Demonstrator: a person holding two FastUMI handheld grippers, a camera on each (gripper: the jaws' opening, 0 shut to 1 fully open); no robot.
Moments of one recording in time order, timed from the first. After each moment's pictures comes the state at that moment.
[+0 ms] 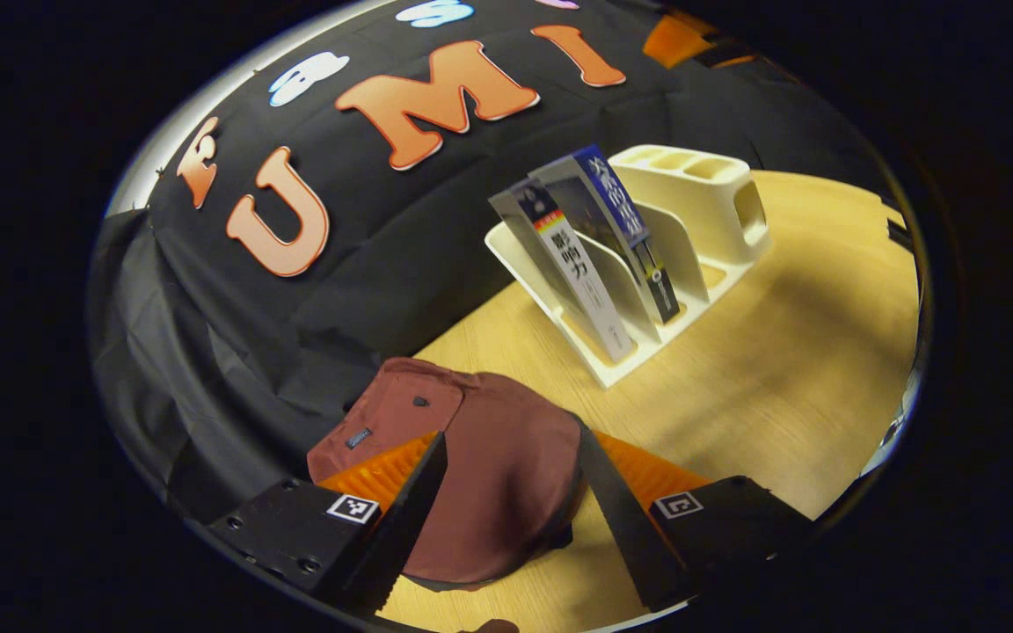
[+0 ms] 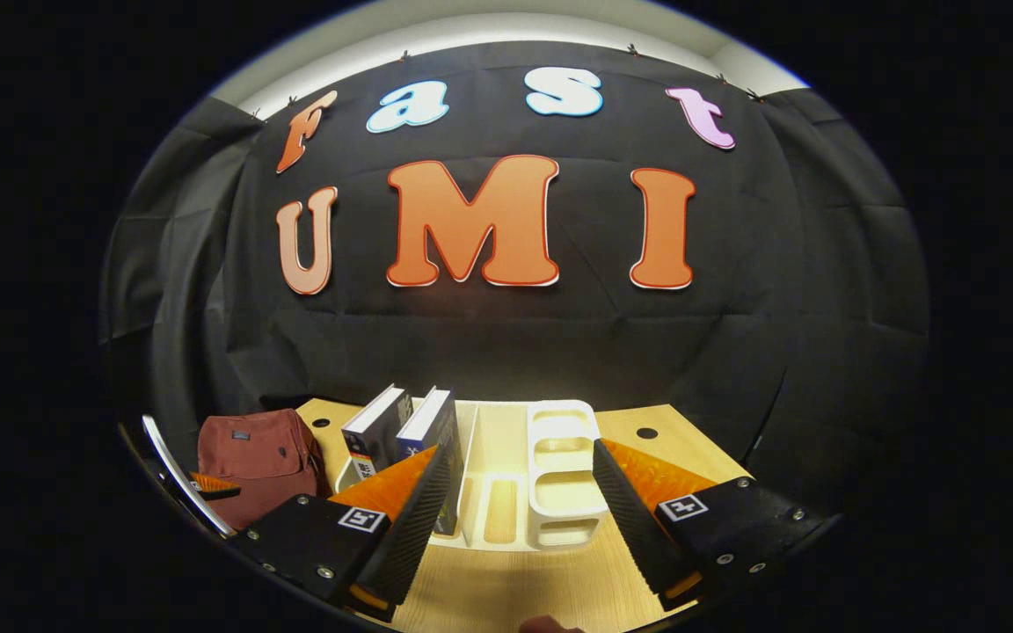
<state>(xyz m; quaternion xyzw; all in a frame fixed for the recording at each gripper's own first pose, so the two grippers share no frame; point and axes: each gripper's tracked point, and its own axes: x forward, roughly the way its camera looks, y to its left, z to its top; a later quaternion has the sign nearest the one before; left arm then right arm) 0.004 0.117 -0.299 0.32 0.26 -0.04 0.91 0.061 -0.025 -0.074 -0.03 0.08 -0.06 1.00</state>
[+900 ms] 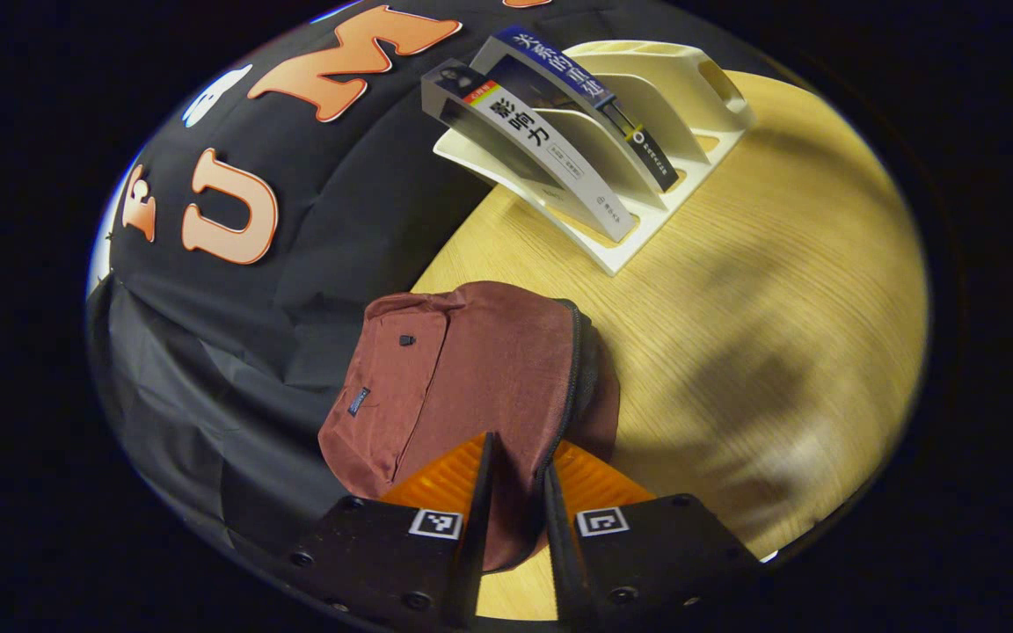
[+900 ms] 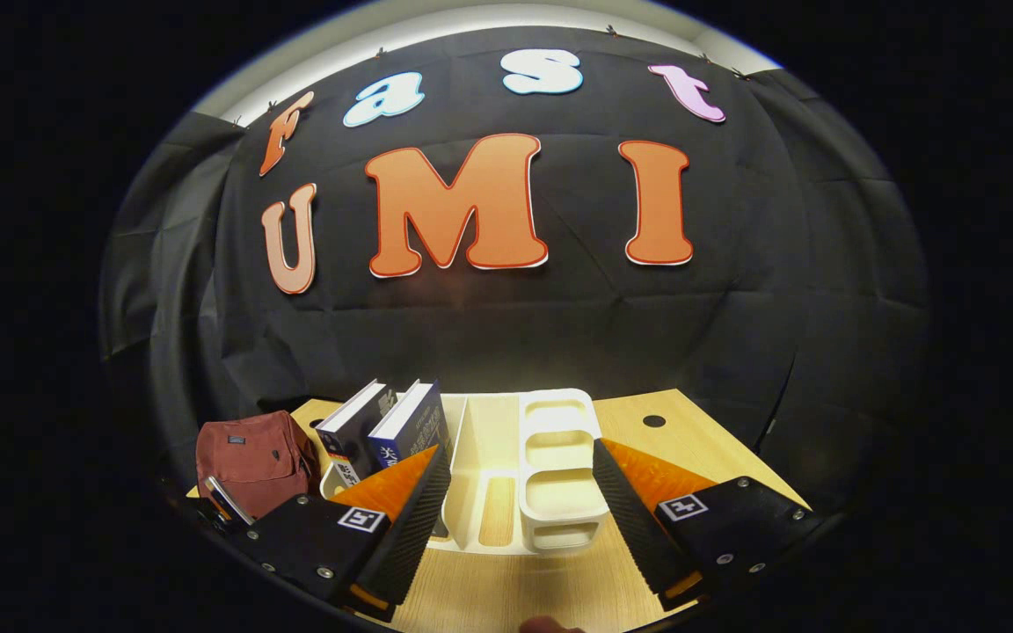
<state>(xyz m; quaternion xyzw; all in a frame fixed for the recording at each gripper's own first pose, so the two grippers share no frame) 0.007 0.158 -0.332 0.40 0.37 -0.02 0.84 0.086 -0.041 -0.086 0.00 0.09 -0.04 0.99</state>
